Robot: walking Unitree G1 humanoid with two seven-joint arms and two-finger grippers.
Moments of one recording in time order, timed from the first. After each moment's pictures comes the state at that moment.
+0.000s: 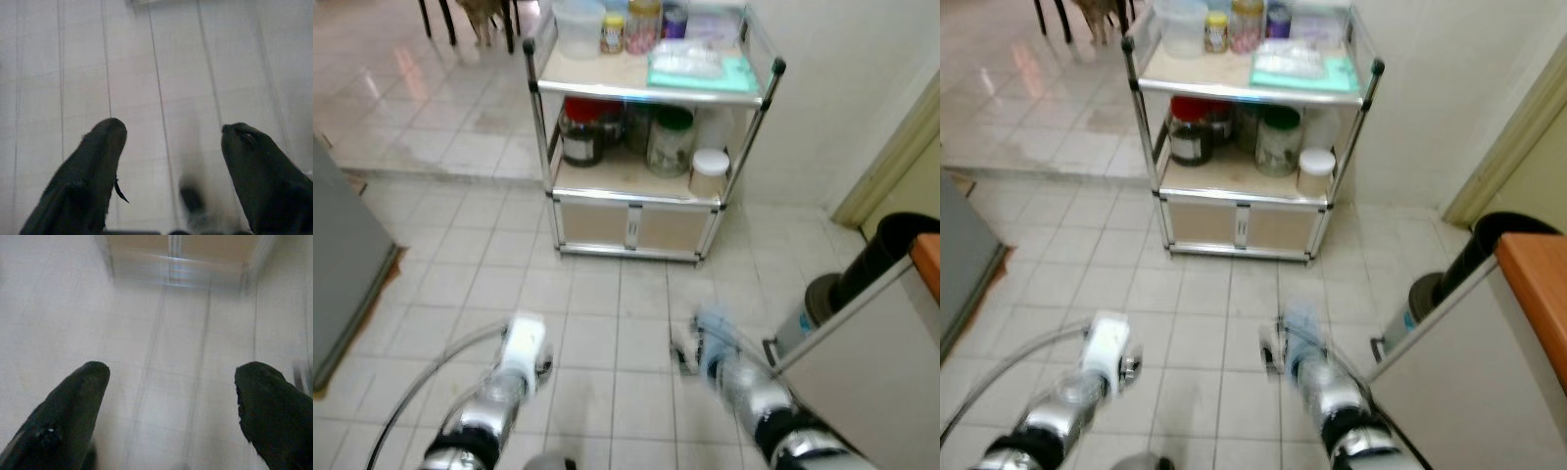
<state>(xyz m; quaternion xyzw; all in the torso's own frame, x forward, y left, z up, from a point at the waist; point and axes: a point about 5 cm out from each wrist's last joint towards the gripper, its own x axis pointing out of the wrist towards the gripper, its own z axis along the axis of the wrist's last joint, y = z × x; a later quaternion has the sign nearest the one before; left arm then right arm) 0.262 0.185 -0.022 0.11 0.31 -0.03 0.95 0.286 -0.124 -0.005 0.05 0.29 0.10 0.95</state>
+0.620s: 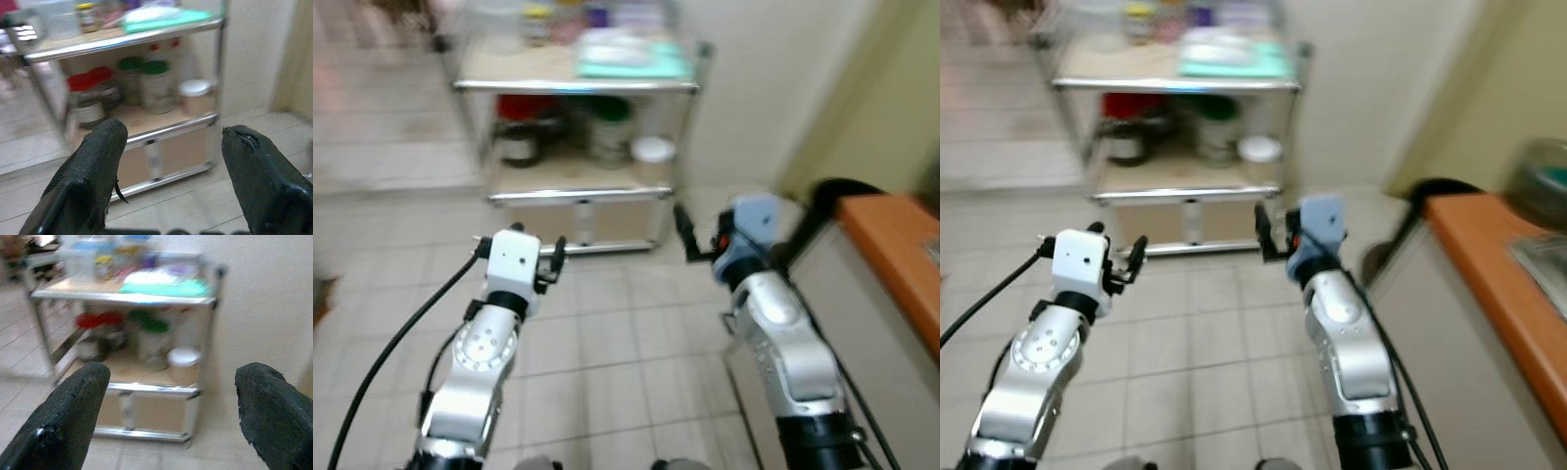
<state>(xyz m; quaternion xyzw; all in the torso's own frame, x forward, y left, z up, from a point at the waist) 0.264 0.153 0.120 0.10 0.01 -0.07 0.99 0.292 -0.113 0.156 0.03 -0.02 0.10 0.99</state>
